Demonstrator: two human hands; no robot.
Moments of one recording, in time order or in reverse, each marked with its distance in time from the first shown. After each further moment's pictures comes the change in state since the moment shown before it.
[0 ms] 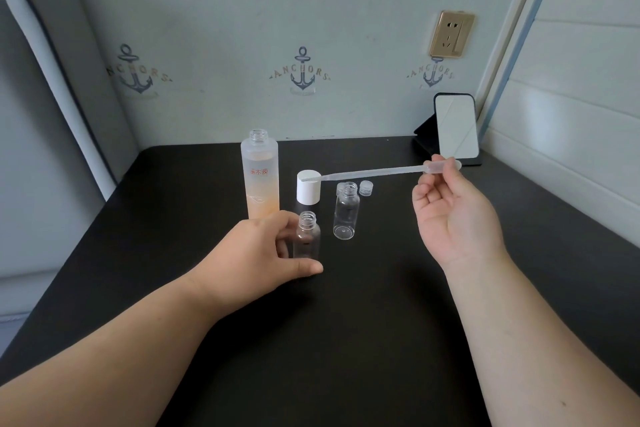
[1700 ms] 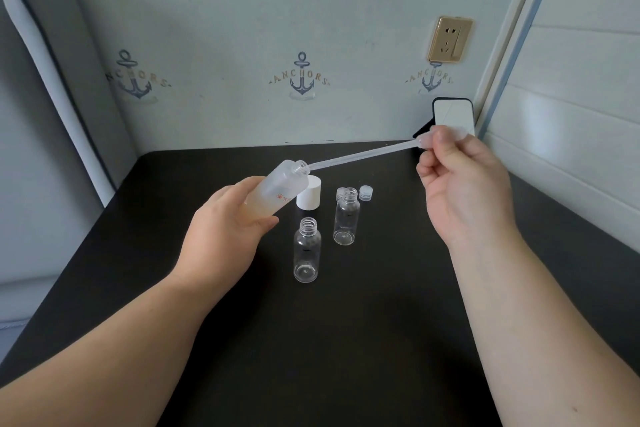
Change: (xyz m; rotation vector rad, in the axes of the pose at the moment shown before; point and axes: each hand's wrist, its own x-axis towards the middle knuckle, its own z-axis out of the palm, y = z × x) left_hand 0.013 -0.018 -0.014 0.029 0.442 -0.100; right_hand -0.003 -0.017 0.042 -0.293 -0.161 -0.239
